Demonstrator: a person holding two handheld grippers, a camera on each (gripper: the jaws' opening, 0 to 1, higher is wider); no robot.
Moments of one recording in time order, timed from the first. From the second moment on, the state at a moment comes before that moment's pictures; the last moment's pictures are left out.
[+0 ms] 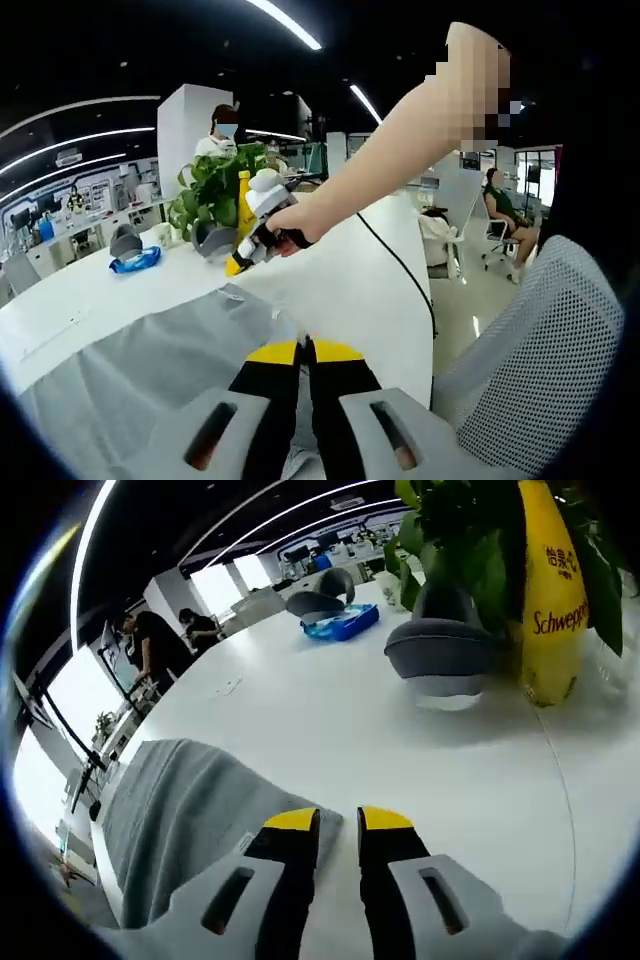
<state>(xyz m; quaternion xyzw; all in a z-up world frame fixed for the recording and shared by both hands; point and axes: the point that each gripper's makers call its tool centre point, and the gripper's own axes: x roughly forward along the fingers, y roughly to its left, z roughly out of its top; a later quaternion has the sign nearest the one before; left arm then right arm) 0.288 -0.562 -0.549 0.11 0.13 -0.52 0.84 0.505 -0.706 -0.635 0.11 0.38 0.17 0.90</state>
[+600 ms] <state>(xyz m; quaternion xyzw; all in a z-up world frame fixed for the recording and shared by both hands) 0.264 -0.584 -0.534 0.11 0.12 -0.56 0.81 0.522 -0.716 -0.603 0.08 0.32 0.20 0.92</state>
